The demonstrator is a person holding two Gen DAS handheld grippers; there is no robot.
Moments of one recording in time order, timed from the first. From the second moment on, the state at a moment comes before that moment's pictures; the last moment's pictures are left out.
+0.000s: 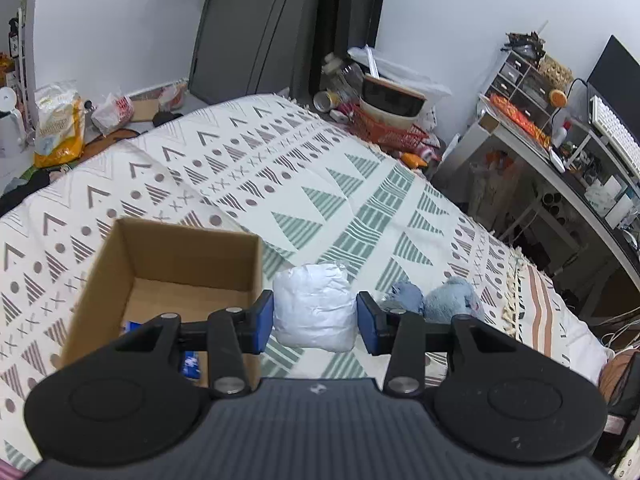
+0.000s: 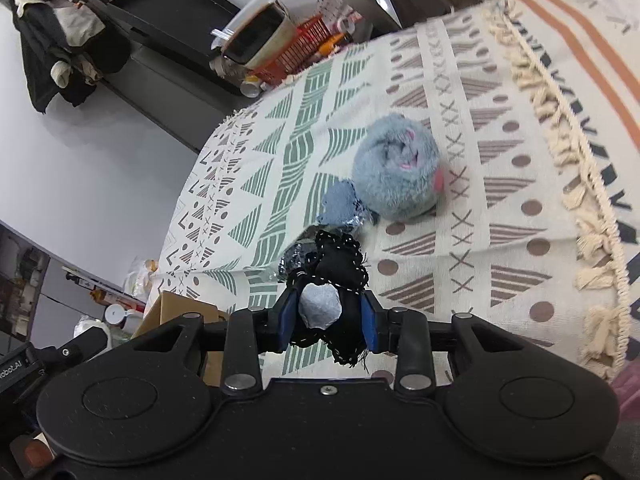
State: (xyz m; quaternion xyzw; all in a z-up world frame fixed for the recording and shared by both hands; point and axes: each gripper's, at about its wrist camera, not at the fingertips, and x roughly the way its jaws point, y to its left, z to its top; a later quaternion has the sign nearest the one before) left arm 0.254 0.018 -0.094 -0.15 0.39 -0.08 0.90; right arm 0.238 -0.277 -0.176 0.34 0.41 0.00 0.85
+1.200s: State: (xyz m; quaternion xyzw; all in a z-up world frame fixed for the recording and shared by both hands) left arm 0.237 0.162 -0.120 -0.26 0.38 -0.04 0.89; right arm 0.249 -0.121 -0.123 0.29 0.39 0.08 0.87
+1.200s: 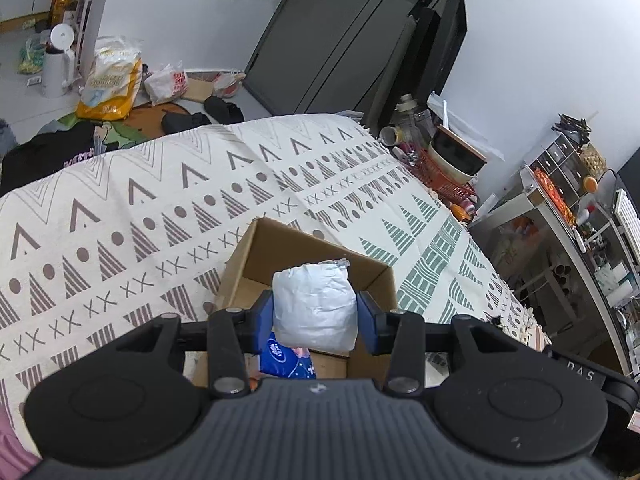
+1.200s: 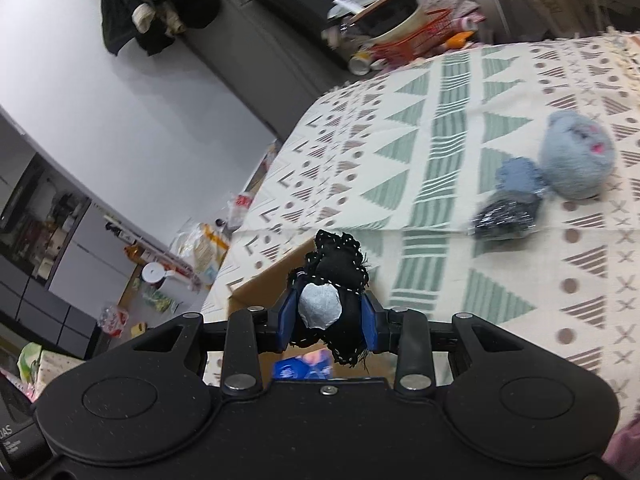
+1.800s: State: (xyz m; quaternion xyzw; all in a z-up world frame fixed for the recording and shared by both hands) left arm 0.230 0.170 -0.133 -0.26 0.40 -0.03 0.88; right arm 0.249 -0.066 -0.142 0.24 0.46 0.13 0.85
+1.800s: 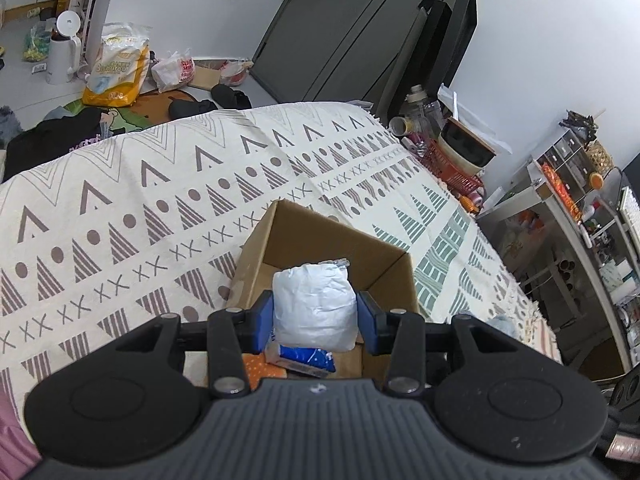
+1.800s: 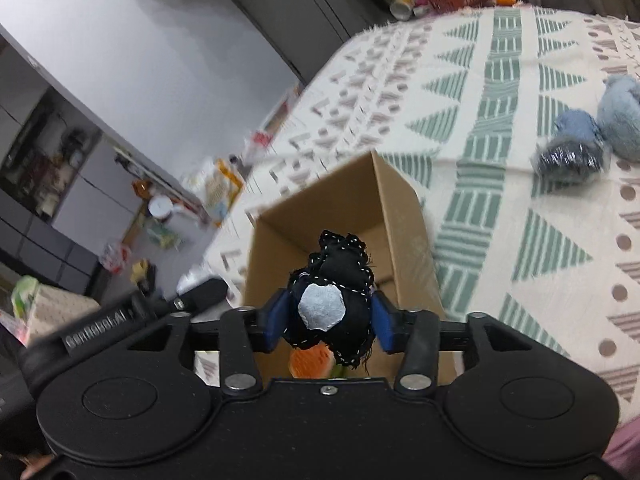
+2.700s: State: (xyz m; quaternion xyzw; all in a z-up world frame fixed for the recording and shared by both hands) left arm 0.218 0.117 -0.131 -0.19 0.42 -0.04 0.88; right arm 0.220 -0.167 -0.117 0.25 0.43 0.06 0.87
